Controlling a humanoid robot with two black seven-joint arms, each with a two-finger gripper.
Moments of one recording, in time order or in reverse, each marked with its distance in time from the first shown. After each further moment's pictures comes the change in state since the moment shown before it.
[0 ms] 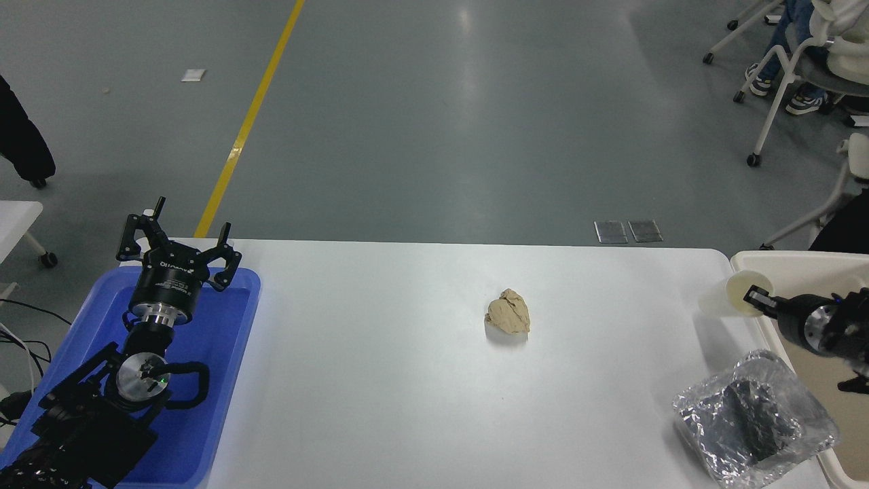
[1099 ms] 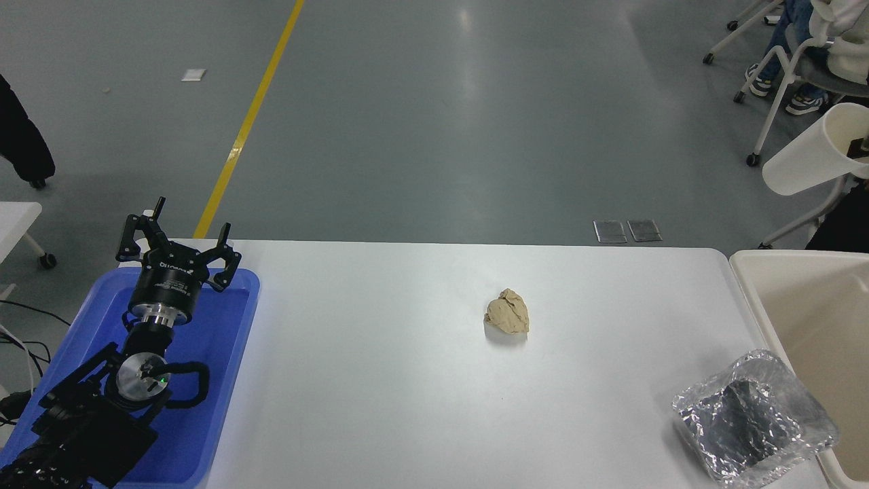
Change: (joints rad) left arm 0.000 0.000 0.000 0.000 0.000 0.000 0.000; right arm 0.904 -0.314 -0.167 0.260 -0.434 0.625 -0.007
